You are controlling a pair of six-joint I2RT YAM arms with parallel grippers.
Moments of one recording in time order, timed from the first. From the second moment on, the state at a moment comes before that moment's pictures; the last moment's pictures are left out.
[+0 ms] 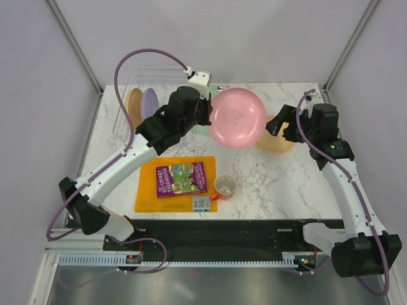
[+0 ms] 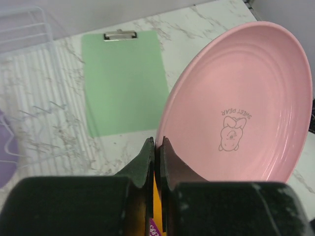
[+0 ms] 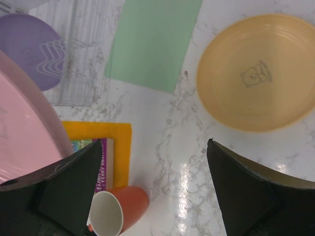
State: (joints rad) left arm -0.80 1.48 1.60 -0.44 -0.35 -0.22; right arm 0.07 1.09 1.07 -0.49 -0.27 0.42
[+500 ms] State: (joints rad) left arm -0.77 1.48 1.55 -0.44 -0.23 -0.34; right arm 0.06 0.98 1.00 -0.42 -0.35 0.48
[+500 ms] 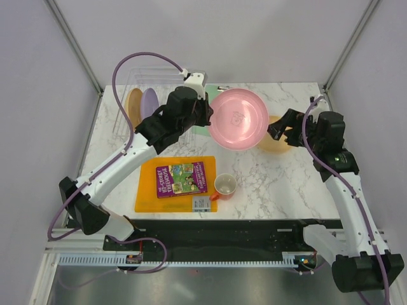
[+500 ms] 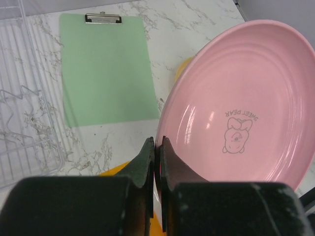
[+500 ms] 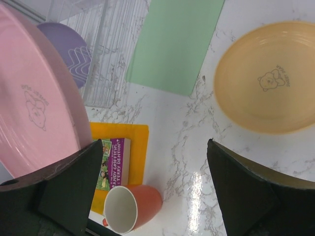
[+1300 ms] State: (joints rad) left arm -0.73 1.51 1.48 -0.38 -0.09 -0.42; right arm 0.07 1.02 0.94 -0.31 -0.47 0.54
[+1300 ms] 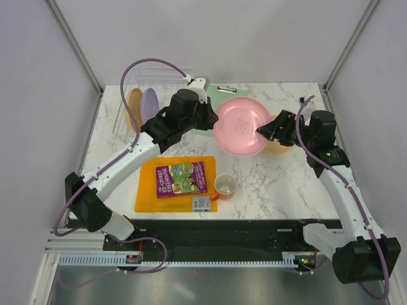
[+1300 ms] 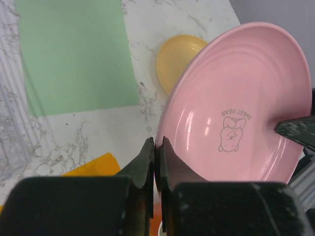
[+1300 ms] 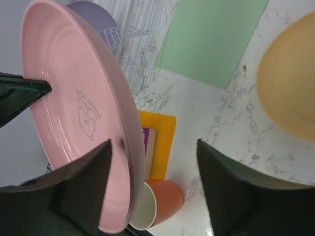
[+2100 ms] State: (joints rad) left arm -0.68 1.29 1.13 -0.25 -0.19 -0.40; right arm -0.12 1.20 1.11 -0.39 -0.18 0.46
